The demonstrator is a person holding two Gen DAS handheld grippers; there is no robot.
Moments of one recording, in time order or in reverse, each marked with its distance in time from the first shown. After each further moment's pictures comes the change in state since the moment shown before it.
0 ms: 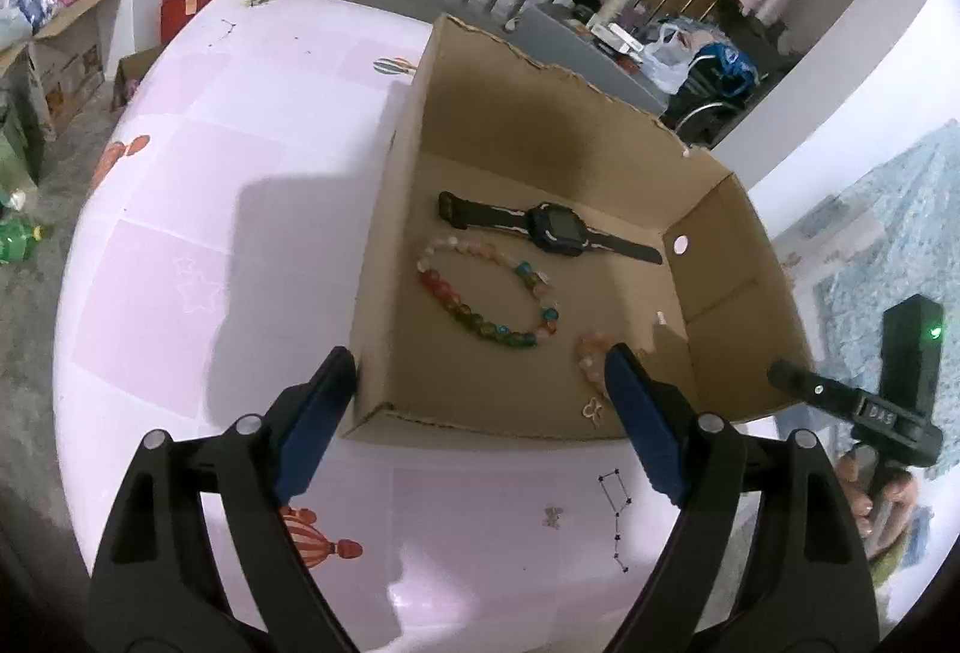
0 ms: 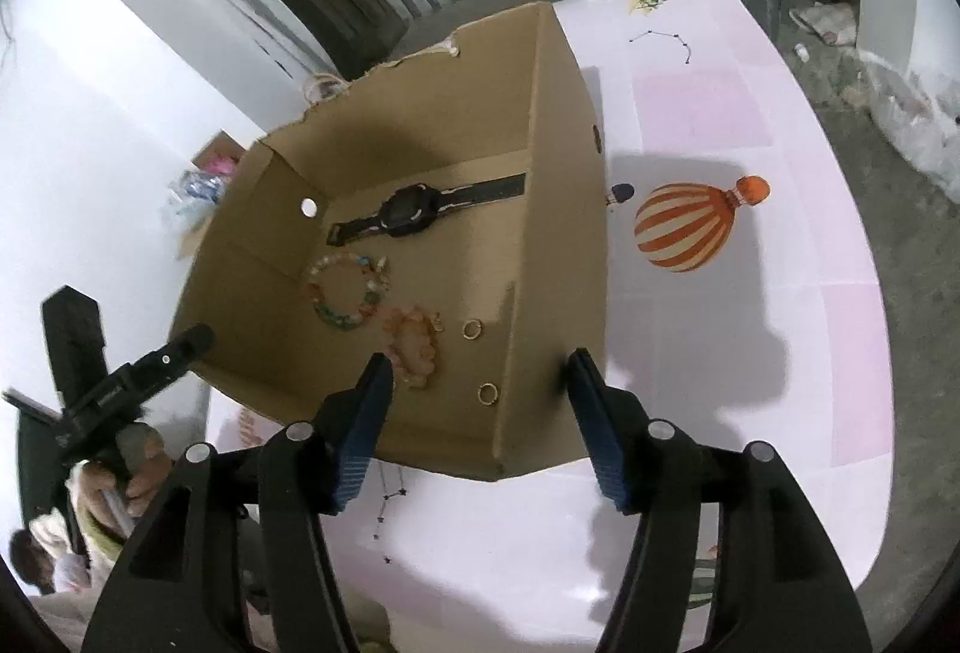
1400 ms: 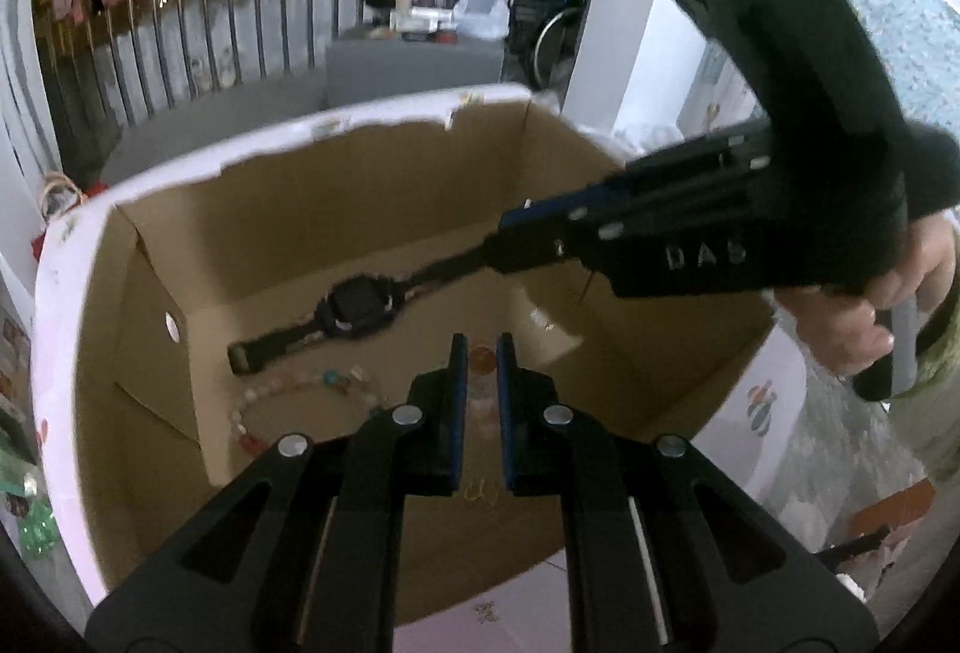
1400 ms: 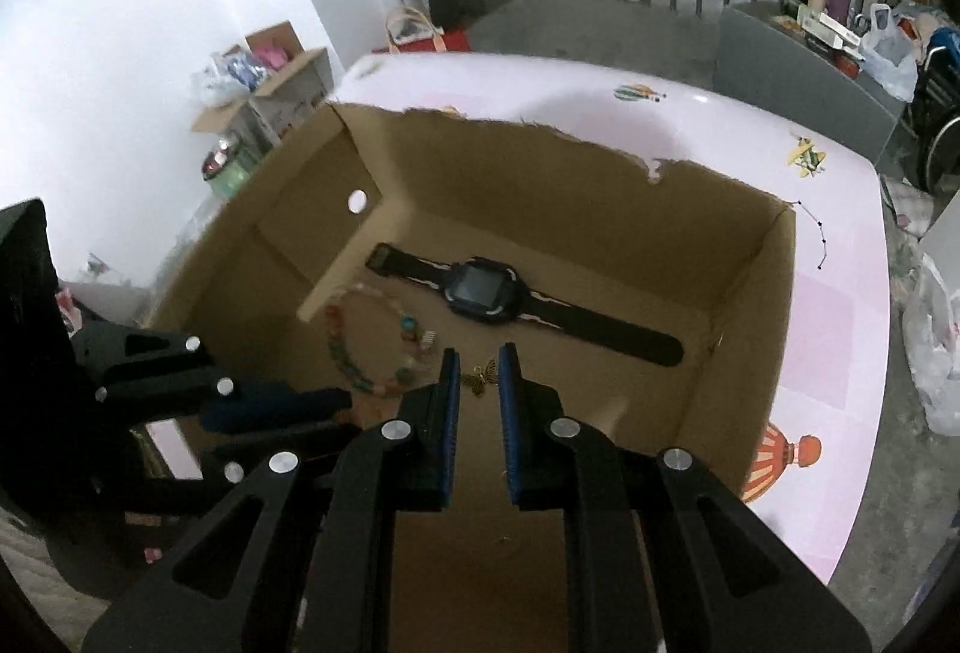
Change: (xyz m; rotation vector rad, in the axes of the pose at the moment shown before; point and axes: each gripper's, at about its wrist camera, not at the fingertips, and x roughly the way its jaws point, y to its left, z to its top) left arm 0.044 -0.125 0.008 0.557 -0.004 -0.091; right arm 0.046 0.084 0.077 -0.417 0.077 -0.042
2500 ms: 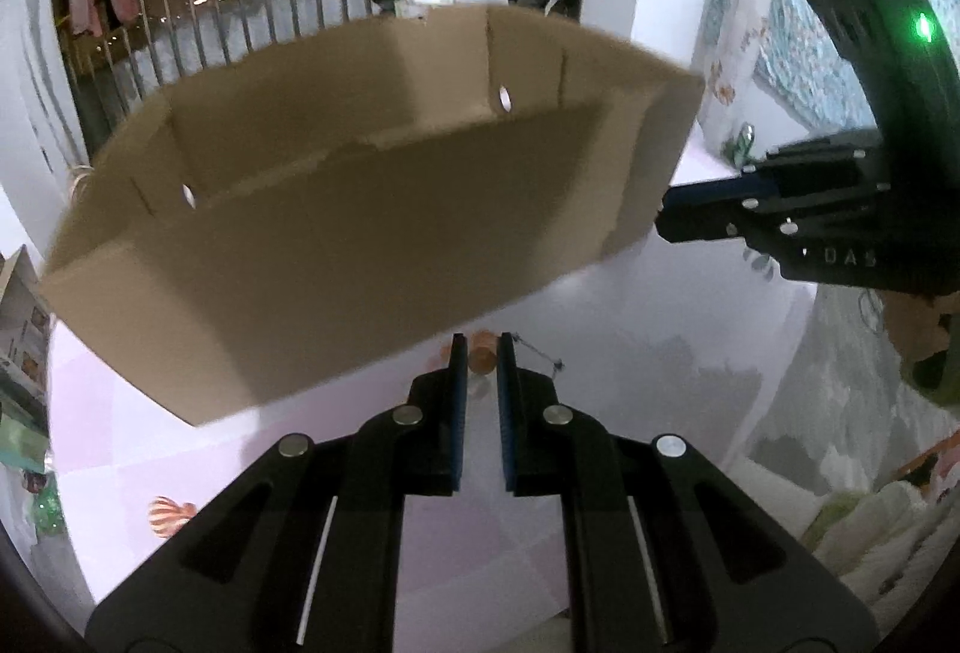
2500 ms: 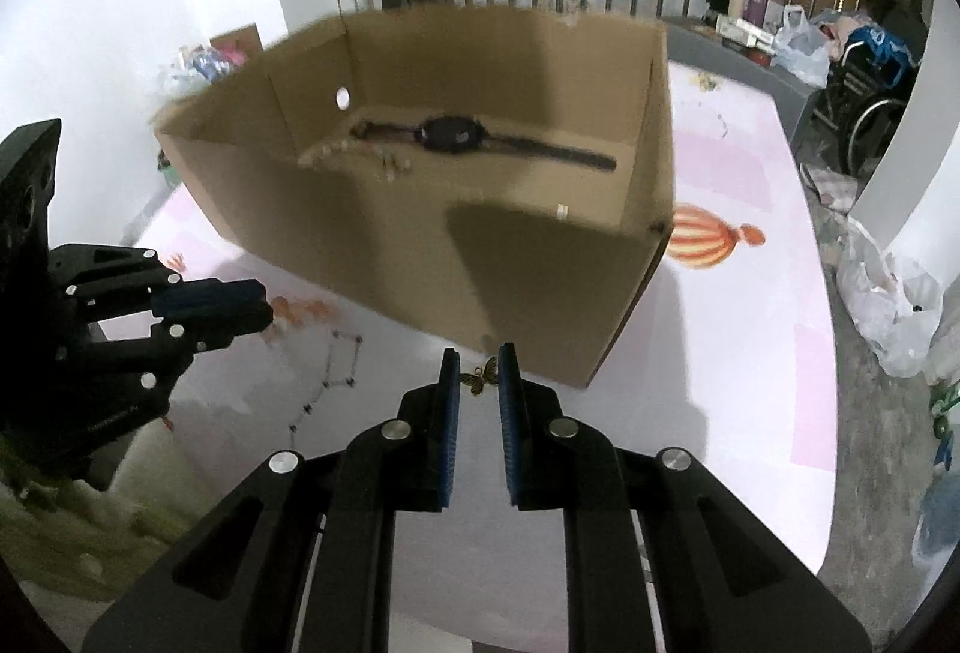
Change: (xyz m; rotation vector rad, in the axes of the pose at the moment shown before) left arm -0.027 -0.042 -0.110 0.048 -0.038 0.086; right arm -0.039 0.026 -0.162 0.009 -0.142 -0.182
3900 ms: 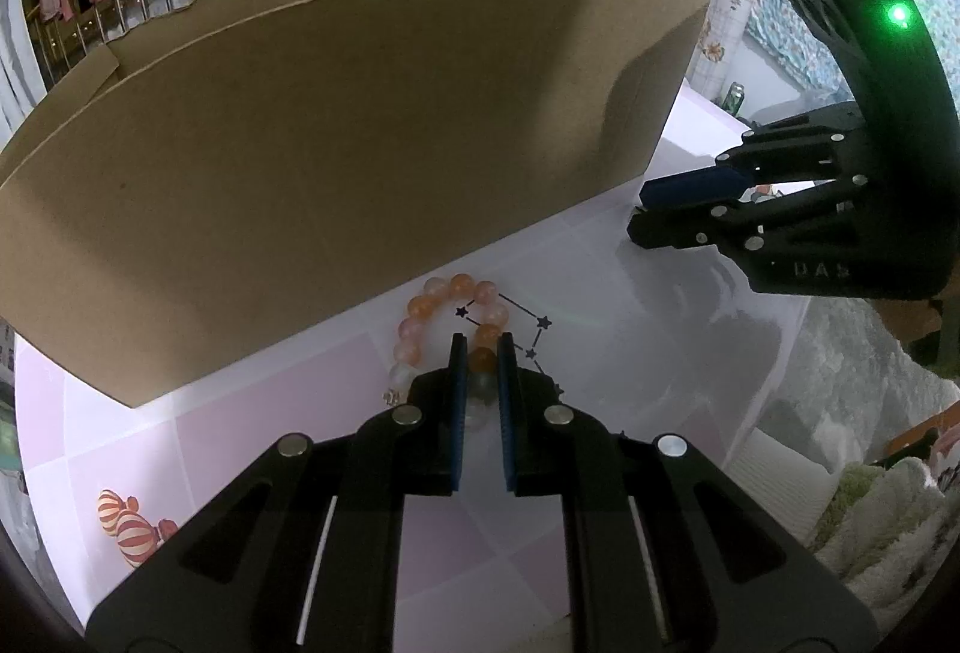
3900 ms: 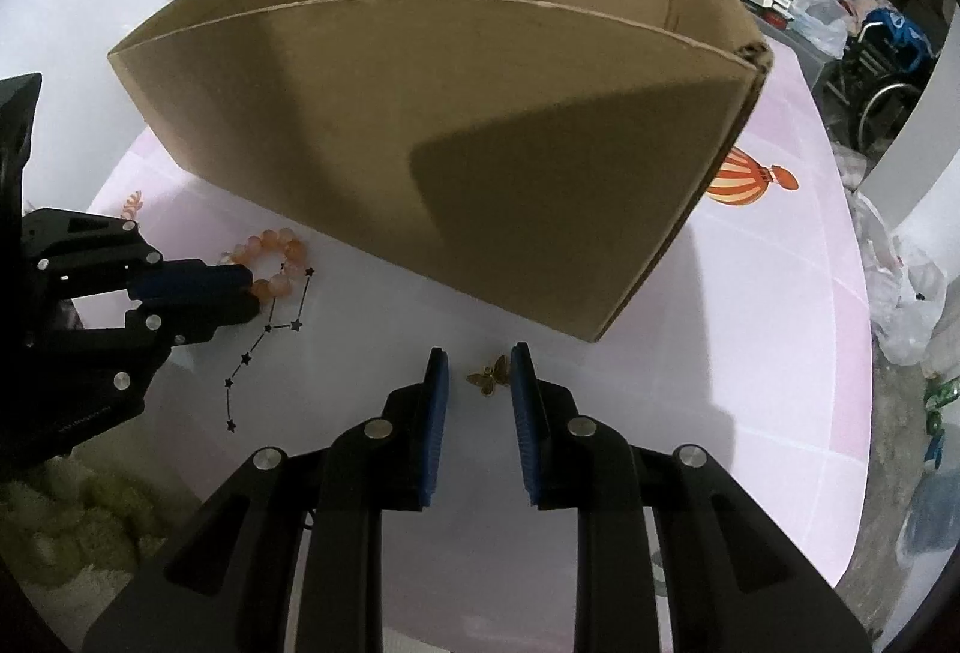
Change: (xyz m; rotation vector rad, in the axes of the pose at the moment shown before) left arm 0.045 -0.014 -0.011 0.032 0.127 -0.039; right arm 0.049 -0.001 -0.015 -0.025 0.150 -0.015
